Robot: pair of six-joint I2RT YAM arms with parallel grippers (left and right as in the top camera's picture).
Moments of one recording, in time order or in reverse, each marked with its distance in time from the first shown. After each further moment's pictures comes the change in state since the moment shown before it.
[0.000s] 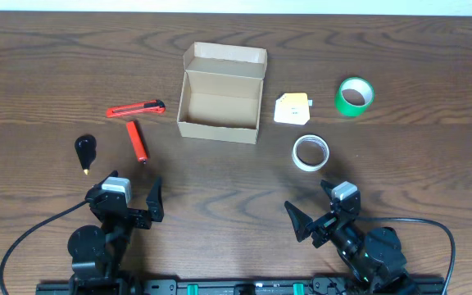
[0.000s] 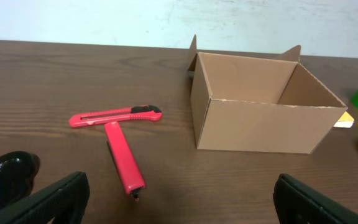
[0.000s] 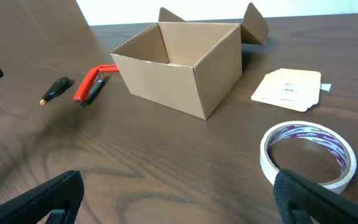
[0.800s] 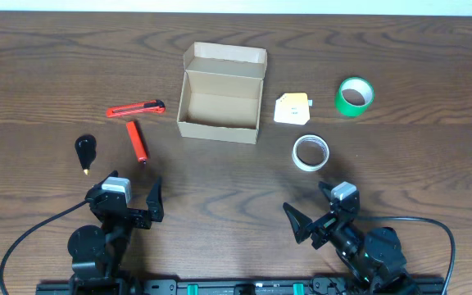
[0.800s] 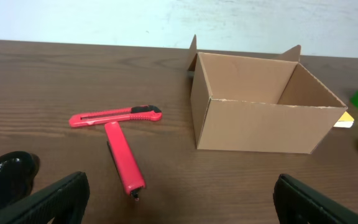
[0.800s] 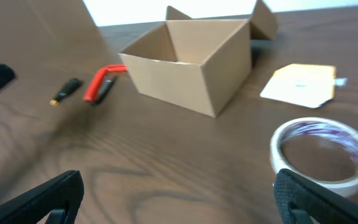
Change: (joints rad) left arm 0.000 0.000 0.000 0.000 0.000 0.000; right arm 0.000 0.000 0.000 0.001 -0.042 0.047
